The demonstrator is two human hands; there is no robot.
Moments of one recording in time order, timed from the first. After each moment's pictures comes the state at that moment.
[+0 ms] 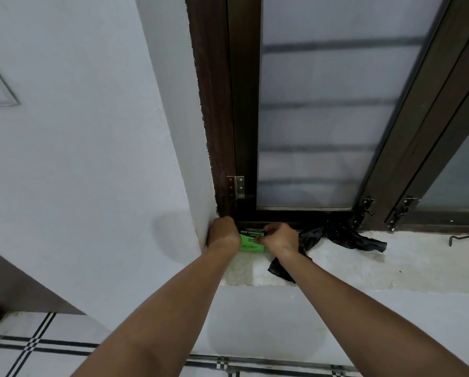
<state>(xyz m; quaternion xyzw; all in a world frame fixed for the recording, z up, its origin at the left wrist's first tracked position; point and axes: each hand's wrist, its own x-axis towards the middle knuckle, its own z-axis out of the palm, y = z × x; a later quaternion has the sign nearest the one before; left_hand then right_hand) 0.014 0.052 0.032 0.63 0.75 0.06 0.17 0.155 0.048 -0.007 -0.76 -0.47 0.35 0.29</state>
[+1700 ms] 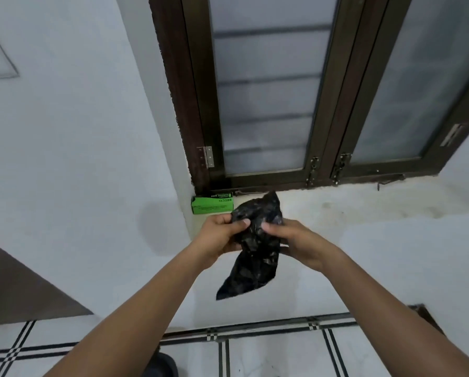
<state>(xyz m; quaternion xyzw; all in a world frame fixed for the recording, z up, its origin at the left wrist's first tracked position) 0.023 -0.110 0.048 0.48 0.48 0.33 0.66 0.227 -0.160 0.056 -0.52 -0.42 0.65 0.37</state>
